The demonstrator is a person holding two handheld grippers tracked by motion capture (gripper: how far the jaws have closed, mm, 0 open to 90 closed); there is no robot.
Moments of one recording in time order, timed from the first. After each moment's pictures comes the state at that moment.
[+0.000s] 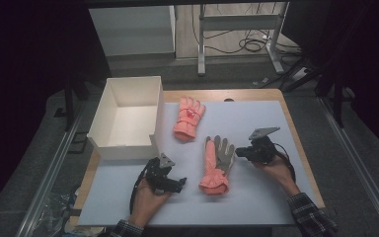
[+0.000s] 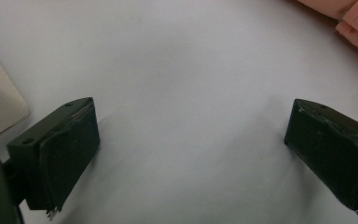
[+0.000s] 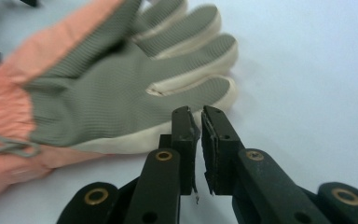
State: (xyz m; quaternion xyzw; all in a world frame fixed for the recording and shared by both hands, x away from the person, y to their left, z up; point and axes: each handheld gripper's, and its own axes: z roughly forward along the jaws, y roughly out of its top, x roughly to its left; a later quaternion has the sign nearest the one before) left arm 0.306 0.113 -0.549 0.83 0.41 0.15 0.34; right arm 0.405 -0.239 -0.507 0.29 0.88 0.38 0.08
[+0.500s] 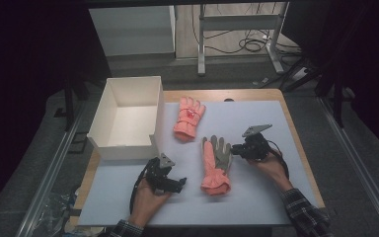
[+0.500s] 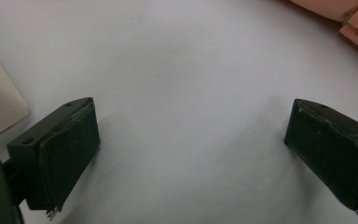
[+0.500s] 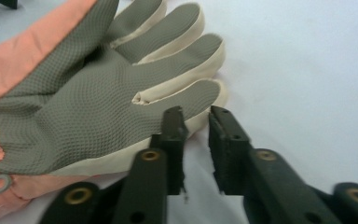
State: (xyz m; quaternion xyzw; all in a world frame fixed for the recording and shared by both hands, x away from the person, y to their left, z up) left arm 0.306 0.113 -0.549 0.83 0.41 0.15 0.34; right arm 0.418 -0.225 -0.508 0.29 0.88 0.37 0.09
